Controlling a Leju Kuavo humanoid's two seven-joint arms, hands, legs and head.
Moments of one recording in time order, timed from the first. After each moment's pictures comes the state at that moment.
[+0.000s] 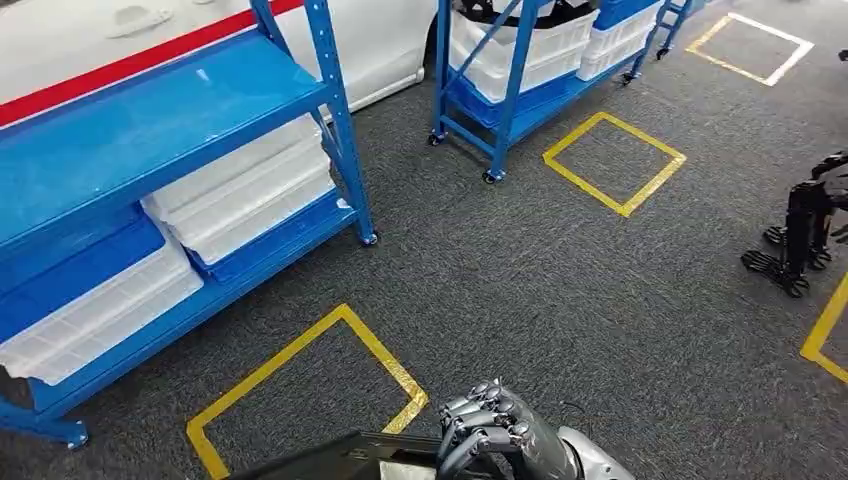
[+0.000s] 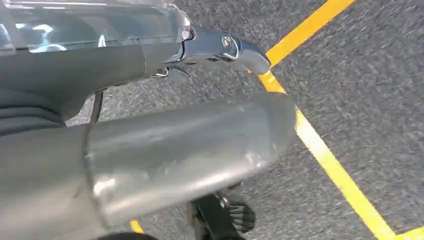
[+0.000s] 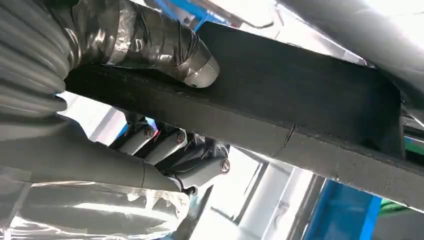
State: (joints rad) left arm -0.04 0.16 -0.33 -0.16 0.41 0.13 -0.31; right arm 0.01 -0.21 0.62 -2.05 0.10 0.15 -0.67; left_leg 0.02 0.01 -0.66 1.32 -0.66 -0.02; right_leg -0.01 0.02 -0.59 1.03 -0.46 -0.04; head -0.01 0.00
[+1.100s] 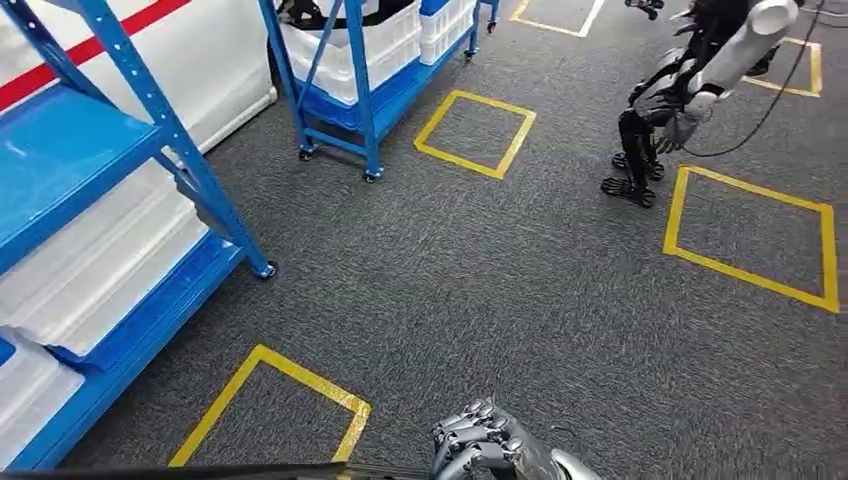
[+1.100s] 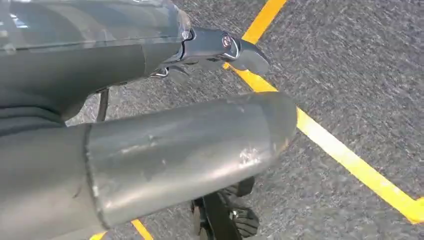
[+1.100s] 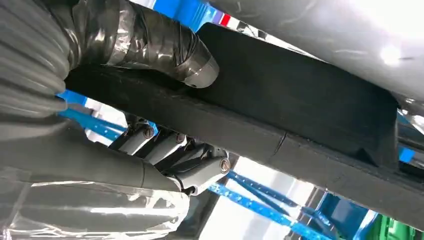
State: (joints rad) left arm 0.00 0.15 -0.28 -0.16 0.49 0.17 -0.28; right arm 0.06 -0.18 0.66 -2.06 0.09 0.14 -0.65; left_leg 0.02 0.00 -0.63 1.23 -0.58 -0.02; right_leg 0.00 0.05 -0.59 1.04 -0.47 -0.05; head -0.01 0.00
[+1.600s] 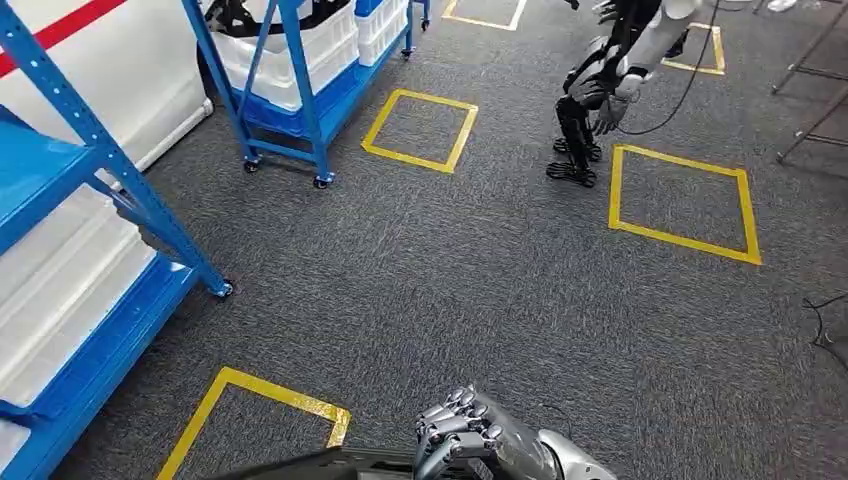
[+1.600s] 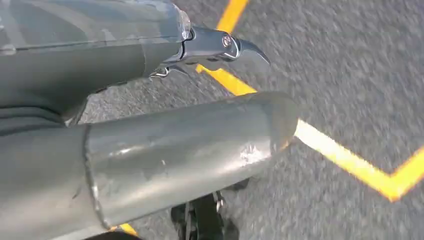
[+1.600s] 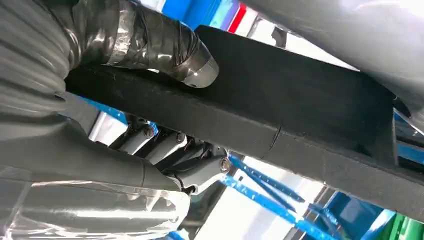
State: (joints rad) left arm 0.00 0.15 -0.26 -0.16 0.50 0.15 -0.32; right arm -0.02 -0.17 0.68 -2.04 0.06 0.19 -0.62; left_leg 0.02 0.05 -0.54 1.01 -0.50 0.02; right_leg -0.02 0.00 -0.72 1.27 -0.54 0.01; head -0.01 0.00
